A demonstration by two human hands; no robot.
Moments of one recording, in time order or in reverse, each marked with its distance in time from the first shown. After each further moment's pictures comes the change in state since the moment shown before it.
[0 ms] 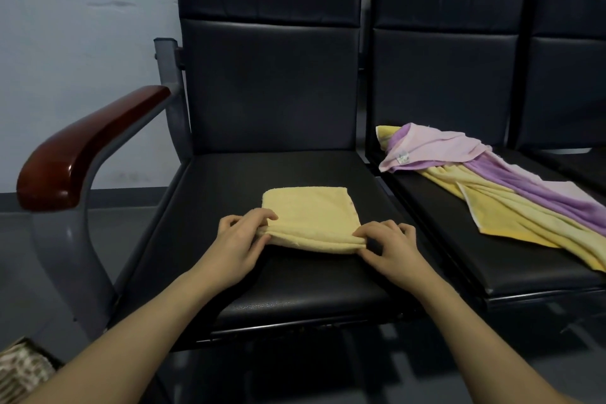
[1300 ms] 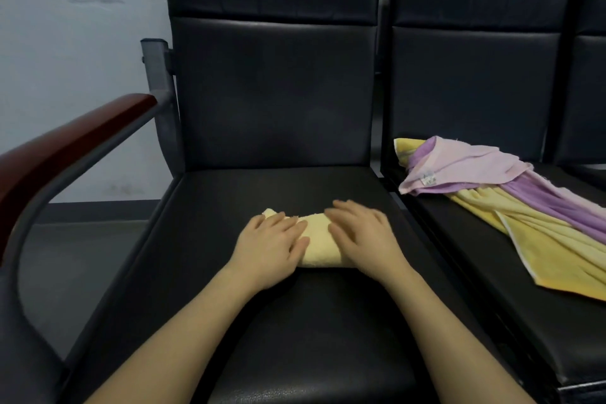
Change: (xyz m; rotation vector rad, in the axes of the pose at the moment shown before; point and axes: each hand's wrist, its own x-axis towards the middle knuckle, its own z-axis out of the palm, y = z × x) left_hand 0.112 -0.013 0.035 0.564 -0.151 0.007; right_hand 0.121 -0.007 0.032 -0.064 0.099 -0.026
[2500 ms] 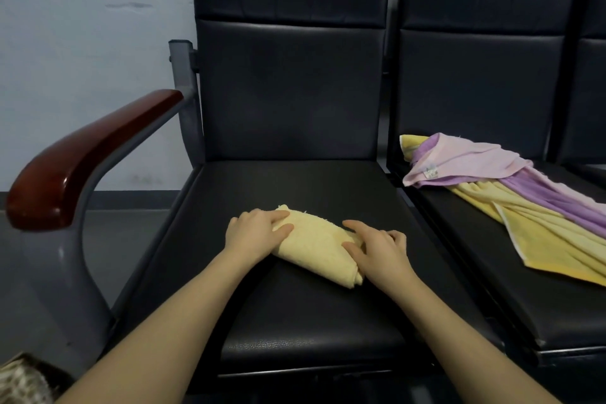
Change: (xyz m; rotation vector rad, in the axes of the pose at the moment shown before) left_hand -0.032 -0.015 -0.013 -0.290 -0.062 -0.391; right_hand -0.054 -0.029 -0.016 0.009 -0.156 0.221
